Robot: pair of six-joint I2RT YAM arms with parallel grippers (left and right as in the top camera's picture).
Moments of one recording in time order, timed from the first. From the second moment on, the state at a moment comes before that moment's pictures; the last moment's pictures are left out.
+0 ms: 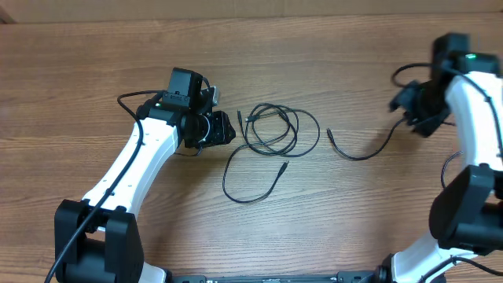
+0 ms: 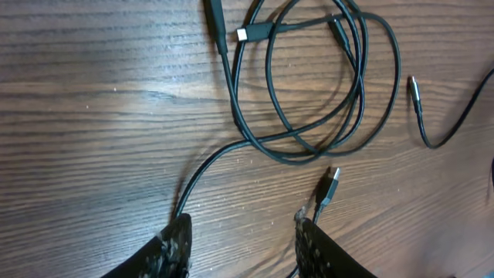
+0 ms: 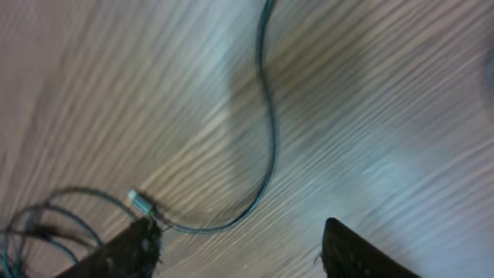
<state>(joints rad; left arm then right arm) -0.24 1.66 1.20 -0.76 0.39 -0.36 -0.17 1.84 1.60 -1.24 -0.05 0.61</state>
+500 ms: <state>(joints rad) -0.24 1.66 1.20 -0.76 0.39 -0.36 0.17 1.84 1.30 -0.88 -0.08 0.40</state>
